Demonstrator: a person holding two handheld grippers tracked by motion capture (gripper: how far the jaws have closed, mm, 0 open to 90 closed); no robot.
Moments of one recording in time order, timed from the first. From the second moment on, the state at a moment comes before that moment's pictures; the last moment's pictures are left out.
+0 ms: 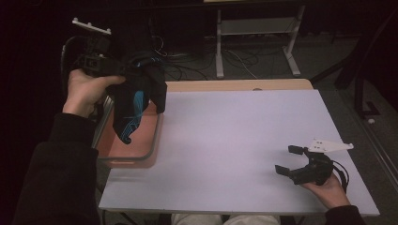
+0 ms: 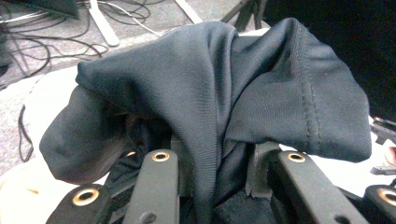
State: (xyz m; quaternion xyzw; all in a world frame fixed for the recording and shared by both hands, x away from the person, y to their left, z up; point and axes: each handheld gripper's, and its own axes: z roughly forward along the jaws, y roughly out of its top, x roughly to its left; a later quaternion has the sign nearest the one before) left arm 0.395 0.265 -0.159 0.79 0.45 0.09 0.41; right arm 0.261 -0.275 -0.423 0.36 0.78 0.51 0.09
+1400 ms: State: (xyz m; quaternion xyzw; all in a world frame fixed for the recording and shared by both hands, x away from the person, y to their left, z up) left arm 0.415 0.165 -0.176 0.83 0.37 0.05 0.40; right arm 0.260 -0.273 -0.423 0.36 0.78 0.51 0.09
